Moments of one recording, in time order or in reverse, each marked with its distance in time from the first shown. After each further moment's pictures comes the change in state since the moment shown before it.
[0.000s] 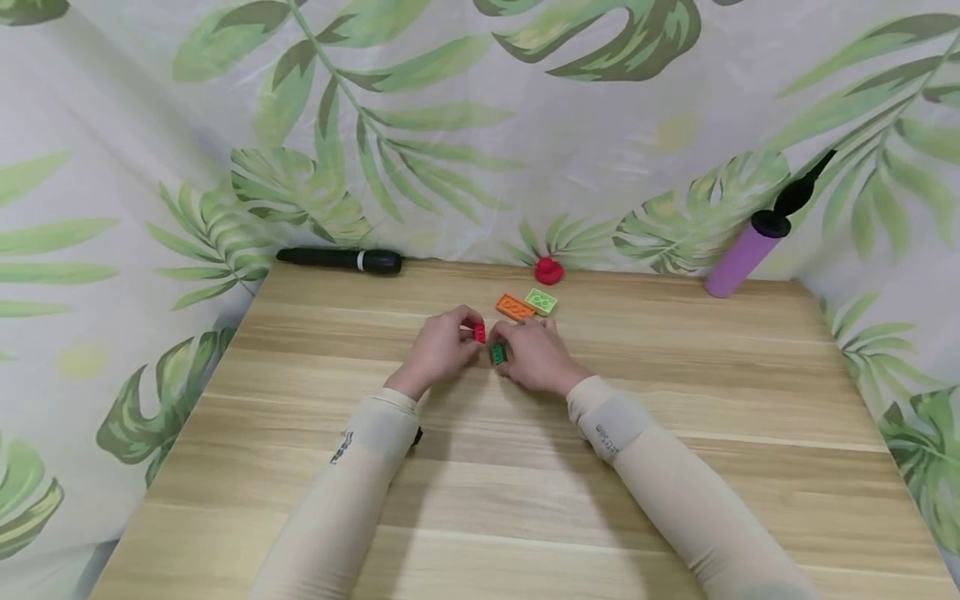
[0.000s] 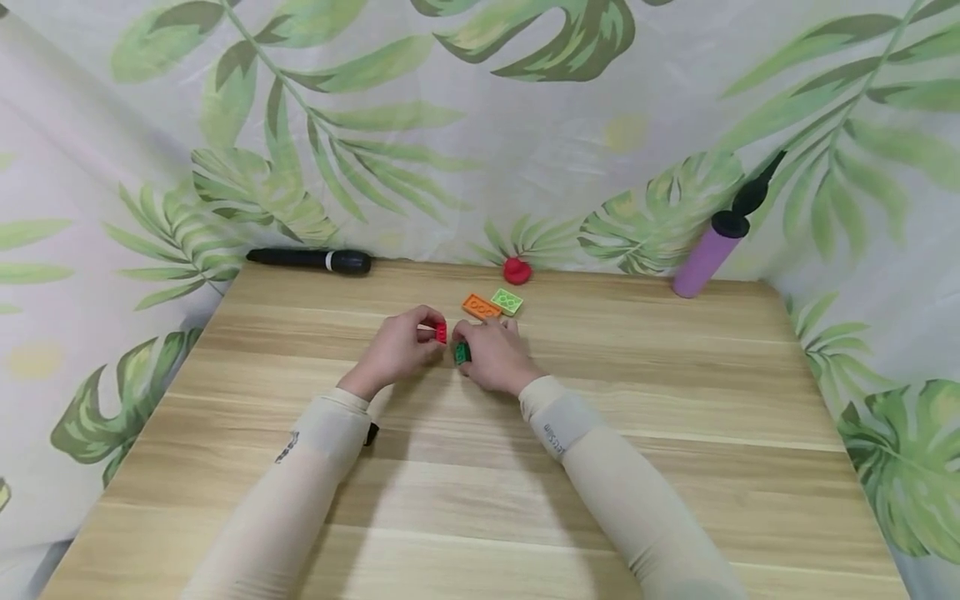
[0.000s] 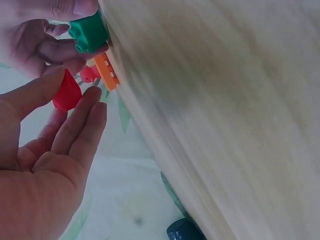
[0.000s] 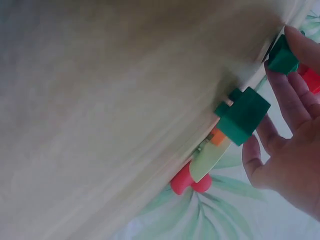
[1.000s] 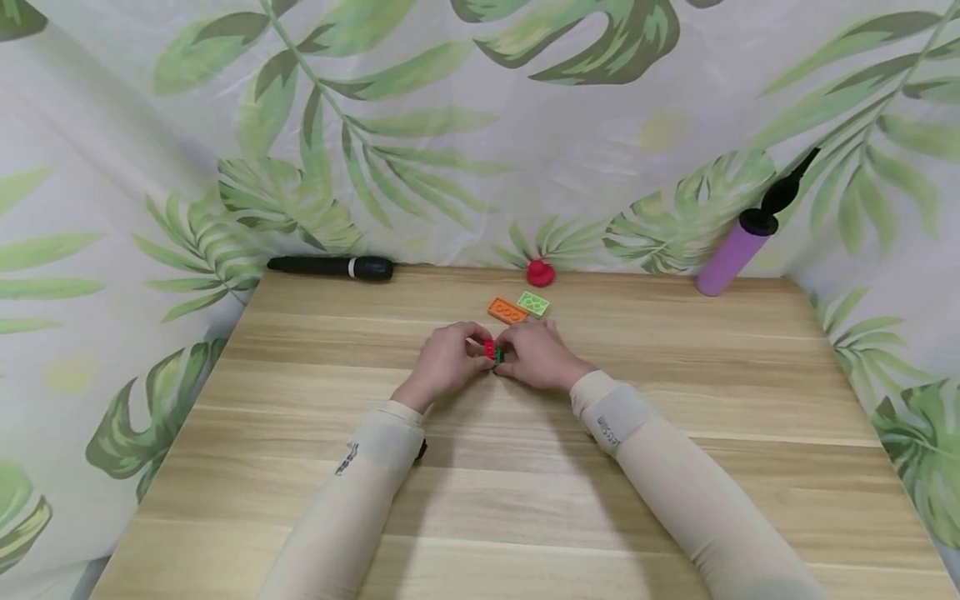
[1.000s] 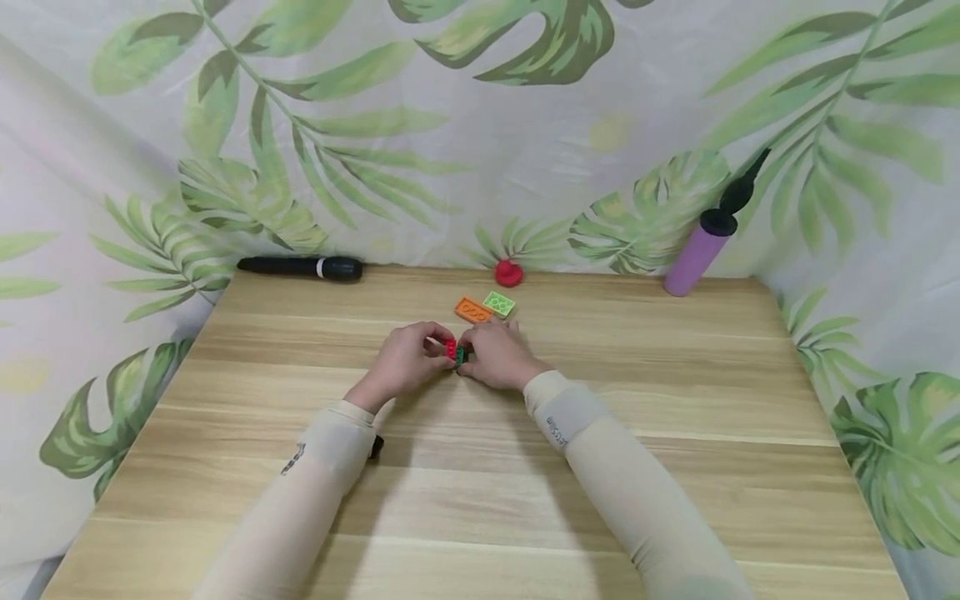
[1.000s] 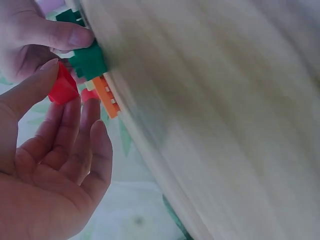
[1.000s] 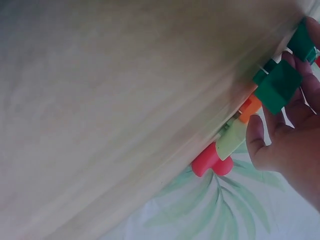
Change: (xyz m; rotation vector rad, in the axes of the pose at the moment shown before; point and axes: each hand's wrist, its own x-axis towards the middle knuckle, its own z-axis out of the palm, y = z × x) left_hand 0.003 0.008 0.021 0.050 -0.015 0.000; right_hand 0.003 0.024 -0.001 0.022 -0.046 -0.027
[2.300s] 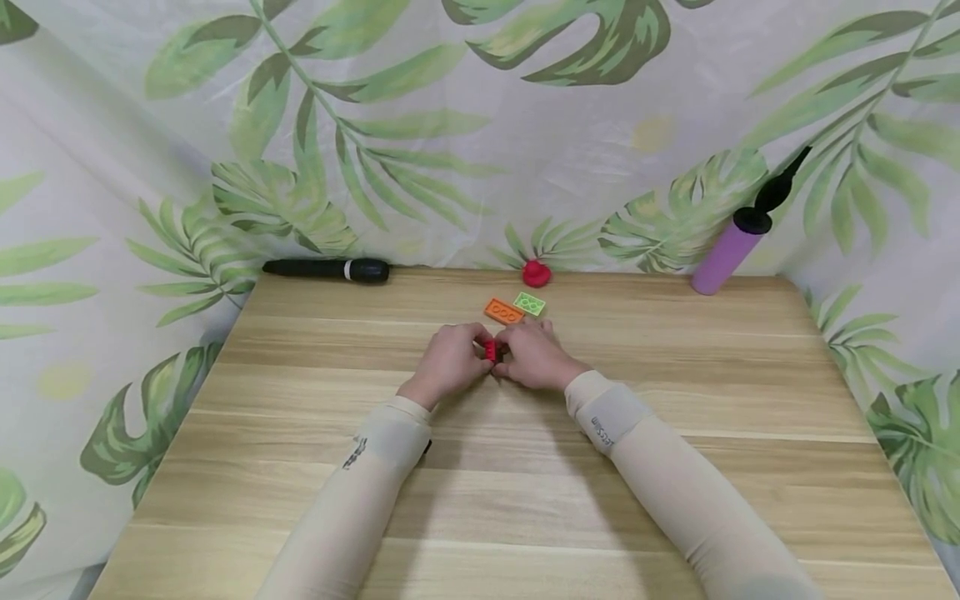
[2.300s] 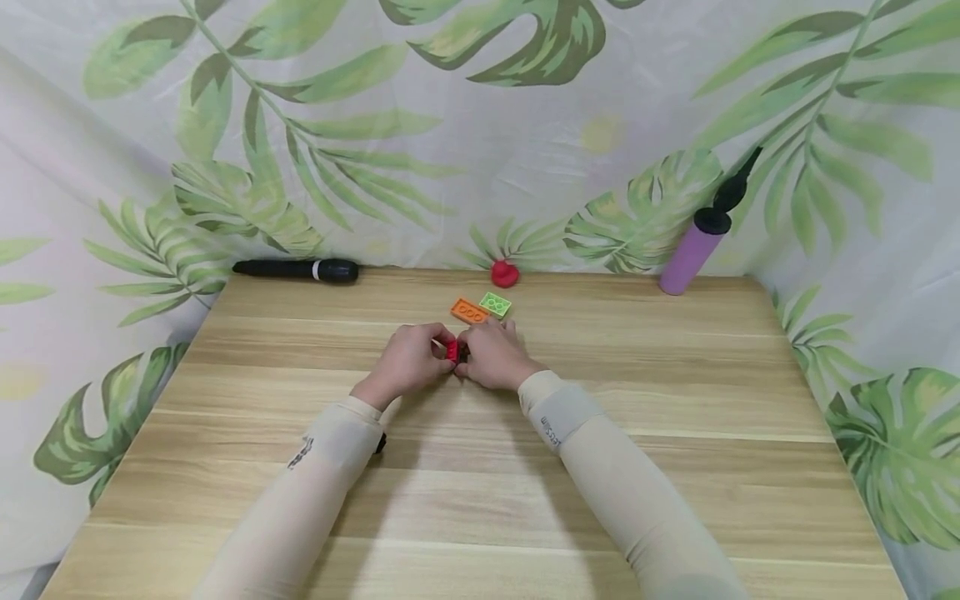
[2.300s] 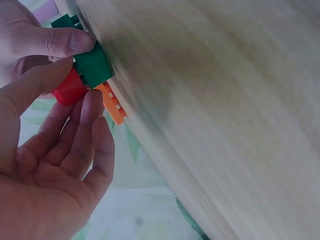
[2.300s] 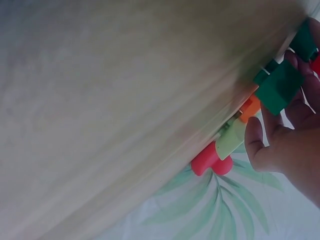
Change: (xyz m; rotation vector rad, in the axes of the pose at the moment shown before) left_hand 0.007 0.010 0.005 0.114 -0.012 0.030; right_hand 0.000 -0.007 -0.003 0.029 -0.020 0.059
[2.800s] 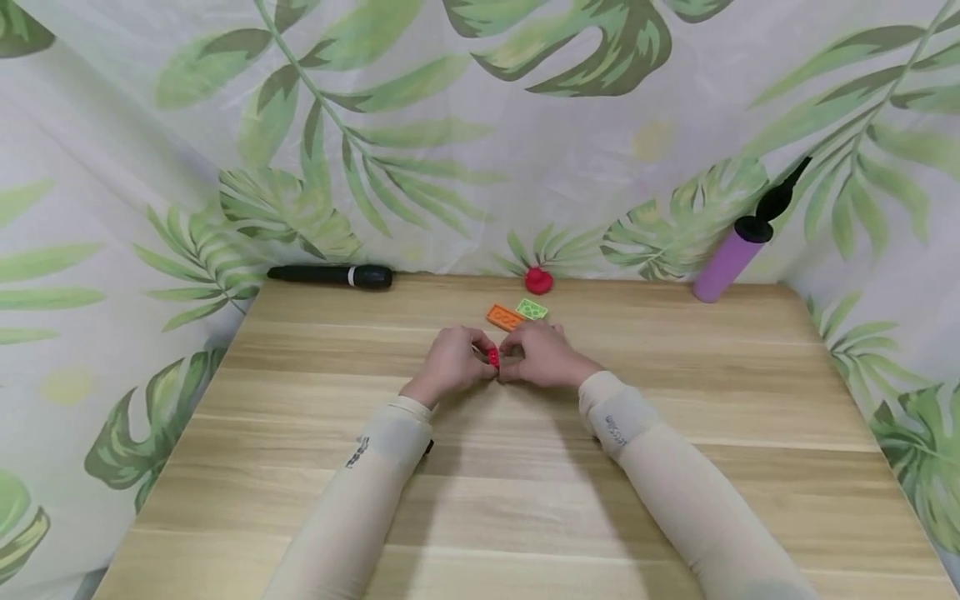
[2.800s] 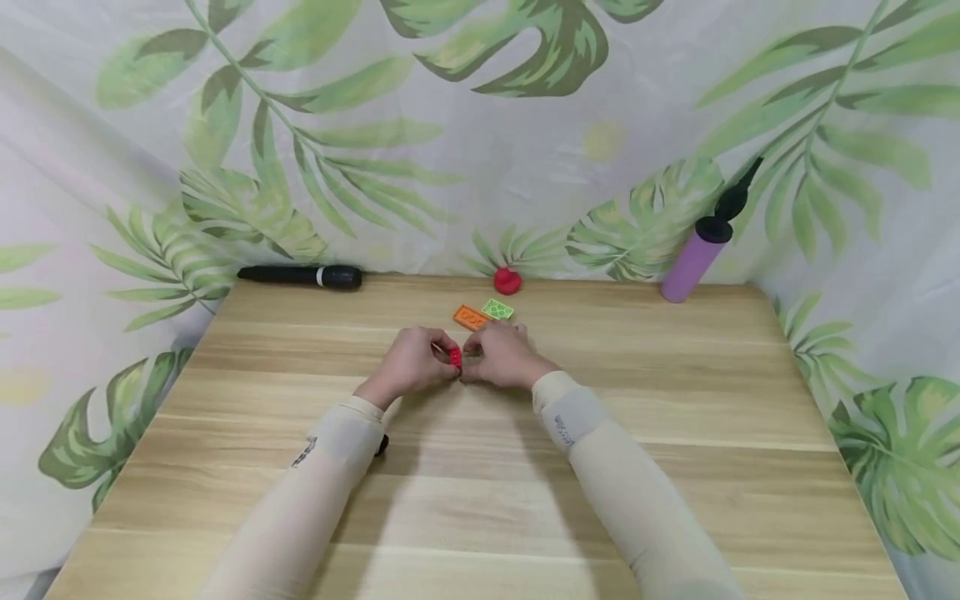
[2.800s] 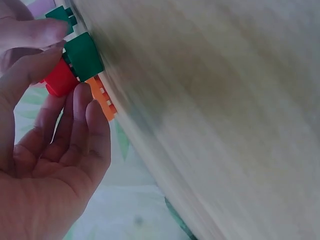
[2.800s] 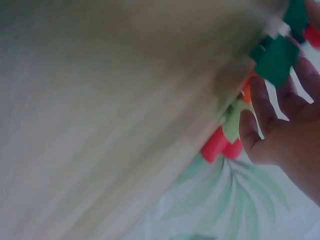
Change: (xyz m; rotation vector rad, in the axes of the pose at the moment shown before) left_hand 0.006 -0.008 -0.001 -0.150 -0.007 0.000; right_hand 0.000 0.018 -0.011 0.119 -0.002 -0.032
